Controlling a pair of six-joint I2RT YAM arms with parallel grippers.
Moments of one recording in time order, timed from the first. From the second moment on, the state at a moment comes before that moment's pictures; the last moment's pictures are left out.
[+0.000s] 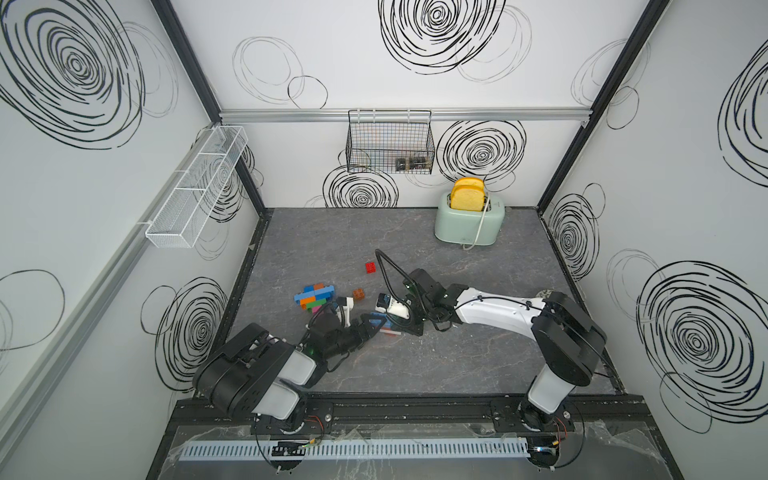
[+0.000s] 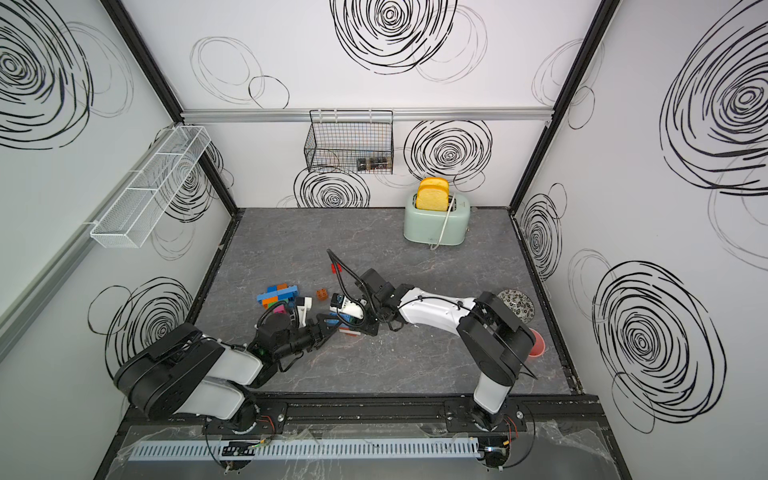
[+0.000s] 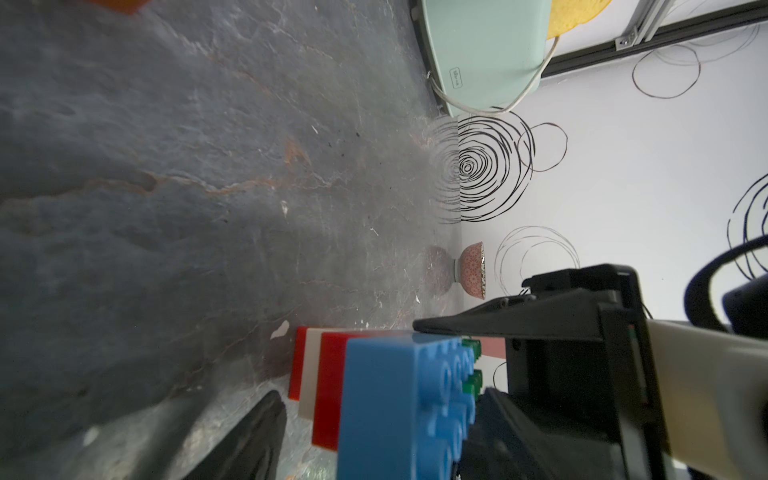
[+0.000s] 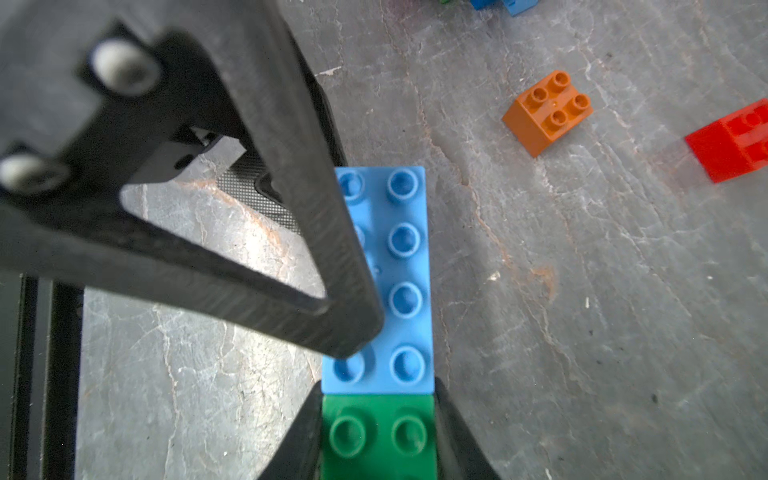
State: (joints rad) left arm -0.48 1.49 0.07 1.04 0.46 -1.20; right arm 0.89 1.71 1.03 -0.32 -0.32 -0.45
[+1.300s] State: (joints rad) left arm -0.55 1.51 0.06 1.08 0.35 -1.20; right arm 0.90 1.73 1.05 -0.34 -0.31 -0.45
